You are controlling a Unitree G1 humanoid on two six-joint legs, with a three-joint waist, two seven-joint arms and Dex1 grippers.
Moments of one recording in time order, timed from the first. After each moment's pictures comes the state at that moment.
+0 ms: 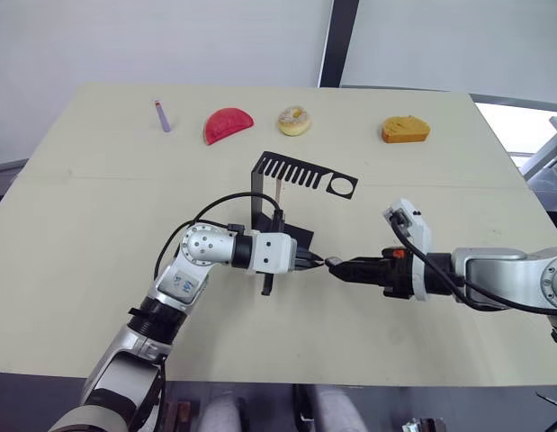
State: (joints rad) left arm -0.62 0.37 -0.31 0.09 -0.03 -0.15 -1.06; right arm -0.49 -1.03 0.11 -0.35 1.94 1.09 -0.19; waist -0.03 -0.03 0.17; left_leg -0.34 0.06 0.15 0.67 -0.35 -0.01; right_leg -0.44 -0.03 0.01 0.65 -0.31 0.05
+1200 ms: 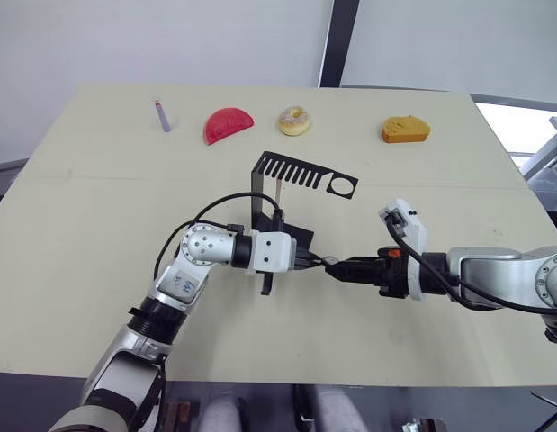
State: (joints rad) left arm -0.62 0.37 -0.31 0.10 -0.03 -0.14 -1.06; right arm -0.49 -1.01 0.11 -0.35 1.94 1.09 -0.20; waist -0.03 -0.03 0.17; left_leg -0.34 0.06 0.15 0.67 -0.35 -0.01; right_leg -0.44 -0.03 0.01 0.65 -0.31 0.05
